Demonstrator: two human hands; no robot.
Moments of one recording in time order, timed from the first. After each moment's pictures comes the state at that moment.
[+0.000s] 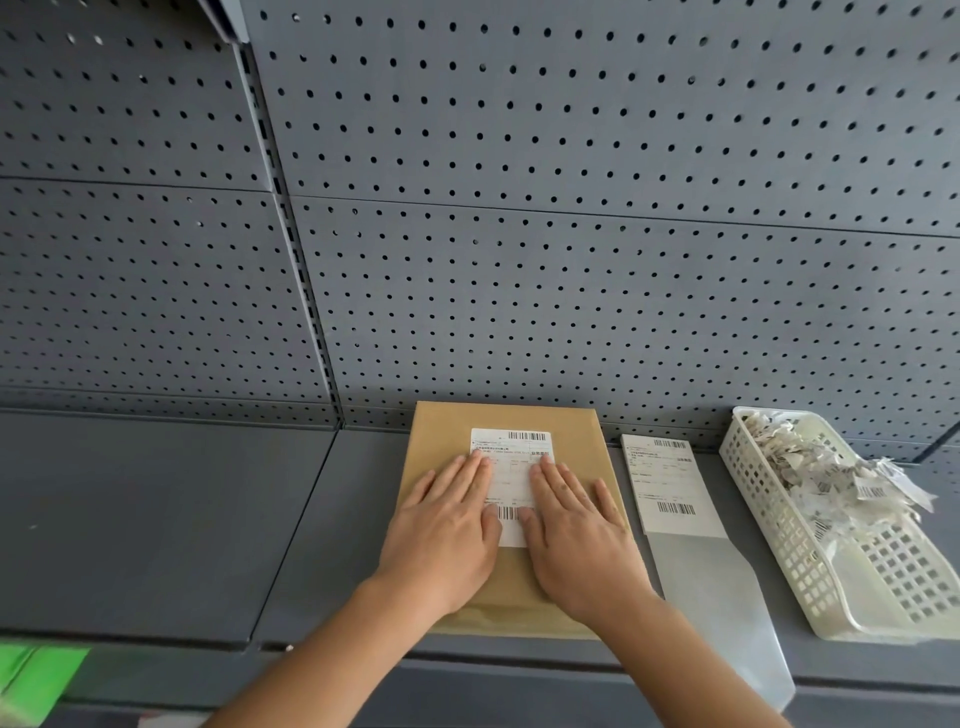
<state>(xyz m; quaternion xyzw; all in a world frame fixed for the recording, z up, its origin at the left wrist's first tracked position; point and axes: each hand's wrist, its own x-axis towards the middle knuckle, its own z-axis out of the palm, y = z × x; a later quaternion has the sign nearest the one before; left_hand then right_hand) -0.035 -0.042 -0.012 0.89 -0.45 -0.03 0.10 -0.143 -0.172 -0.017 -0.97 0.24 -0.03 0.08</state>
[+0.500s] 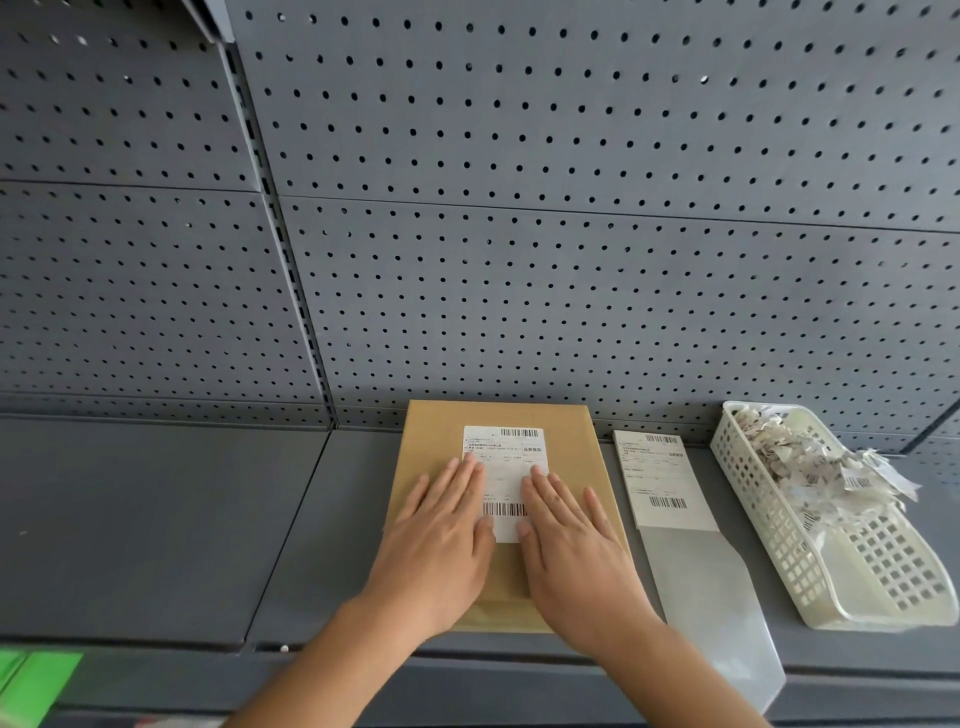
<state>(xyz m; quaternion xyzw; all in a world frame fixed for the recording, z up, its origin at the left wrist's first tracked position) -0.045 -0.030 -0.010 0.87 -0.47 -0.04 0.13 -0.163 -0.155 -0.005 -0.97 0.21 -0.04 0.12</state>
